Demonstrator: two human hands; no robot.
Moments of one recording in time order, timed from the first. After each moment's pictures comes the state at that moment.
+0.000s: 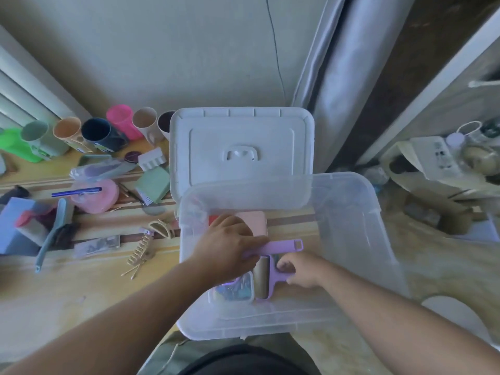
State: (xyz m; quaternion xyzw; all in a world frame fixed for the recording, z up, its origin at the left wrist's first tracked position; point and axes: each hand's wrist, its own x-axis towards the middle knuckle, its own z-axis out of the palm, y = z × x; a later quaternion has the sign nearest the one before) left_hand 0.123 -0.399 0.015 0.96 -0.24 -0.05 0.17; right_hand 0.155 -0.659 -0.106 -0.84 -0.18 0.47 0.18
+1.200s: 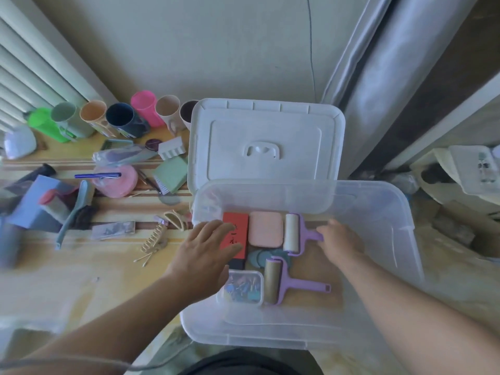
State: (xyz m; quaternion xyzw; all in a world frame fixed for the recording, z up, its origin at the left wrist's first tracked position) left_hand 0.082 -0.351 -0.005 0.98 -0.15 -0.09 0.02; right_hand 0.228 -0.678 -0.127 -0.96 -0.11 0.26 0.04
